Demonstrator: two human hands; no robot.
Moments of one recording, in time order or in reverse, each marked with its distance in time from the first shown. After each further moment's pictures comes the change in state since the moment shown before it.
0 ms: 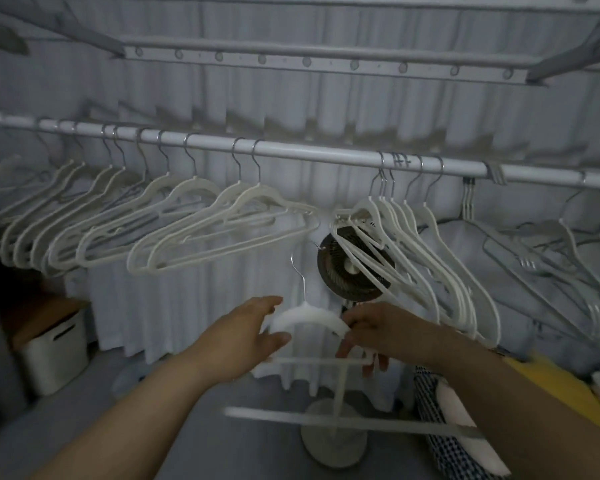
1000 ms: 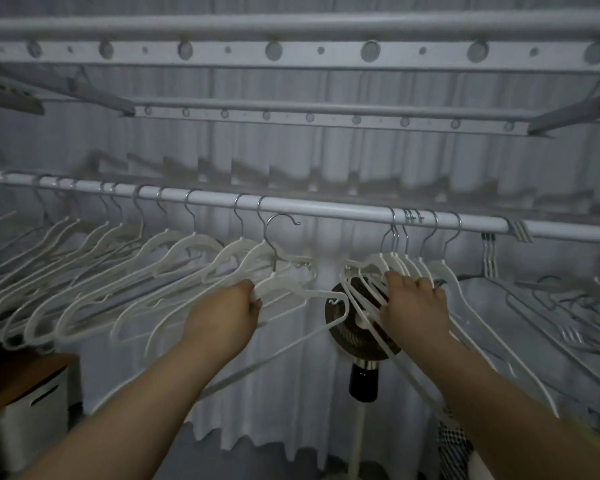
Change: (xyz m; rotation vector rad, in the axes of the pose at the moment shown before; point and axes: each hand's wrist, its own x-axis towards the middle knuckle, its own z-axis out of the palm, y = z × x) left_hand 0.084 -0.011 -0.070 0.225 0.384 -0.144; right_hand 0.086 -0.017 -0.059 -0.787 0.838 0.252
